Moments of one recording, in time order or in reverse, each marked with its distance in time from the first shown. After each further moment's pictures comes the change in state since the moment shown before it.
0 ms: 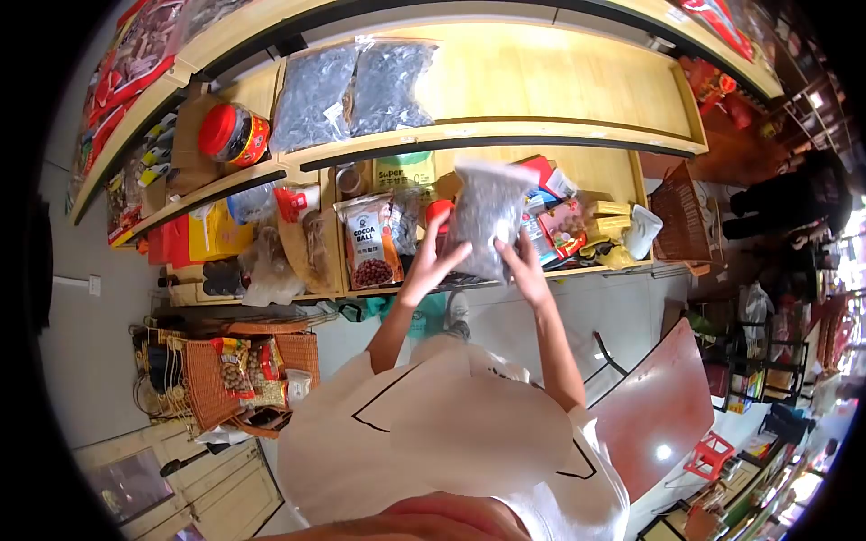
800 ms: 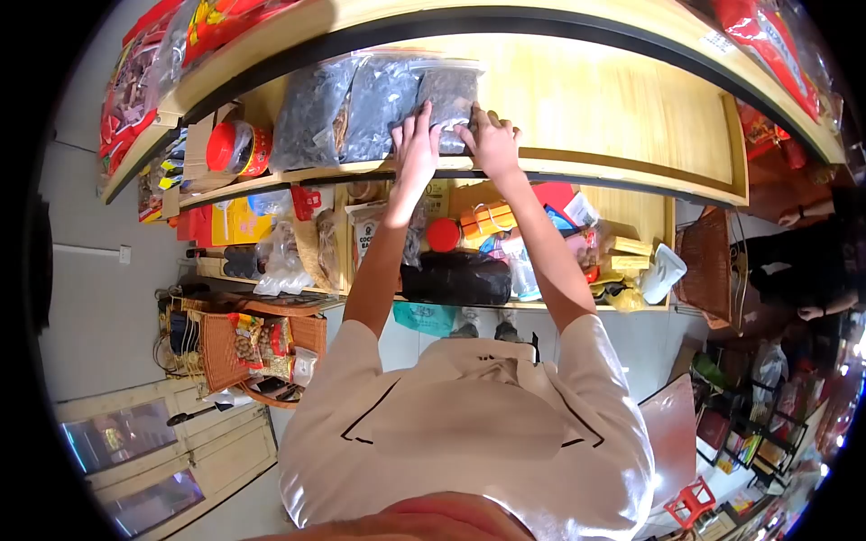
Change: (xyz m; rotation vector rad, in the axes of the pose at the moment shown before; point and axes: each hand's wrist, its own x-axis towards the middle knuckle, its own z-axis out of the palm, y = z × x) left_hand 0.265 -0.026 -0.016 1.218 0.498 0.244; right_hand 0.310 -0.051 -0.001 -1.140 0.103 -0.516
